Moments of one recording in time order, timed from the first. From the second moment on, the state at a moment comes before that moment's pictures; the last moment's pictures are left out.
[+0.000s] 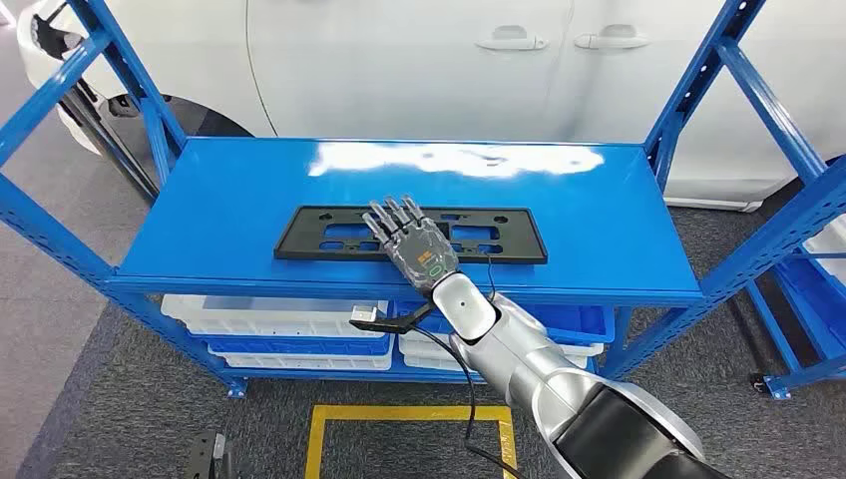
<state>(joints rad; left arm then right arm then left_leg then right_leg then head) -0.11 -0.04 0.15 -0.21 0.12 -0.03 -0.25 -0.86 0.18 0.70 -0.32 1.53 -0.58 0.10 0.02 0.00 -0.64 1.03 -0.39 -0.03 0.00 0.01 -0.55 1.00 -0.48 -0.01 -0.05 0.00</state>
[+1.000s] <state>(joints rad) -0.11 -0.04 0.18 -0.21 0.11 -0.05 -0.27 -0.87 0.20 0.68 -0.31 1.54 -0.21 0.15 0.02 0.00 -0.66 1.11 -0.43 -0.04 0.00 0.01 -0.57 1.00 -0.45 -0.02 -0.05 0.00</state>
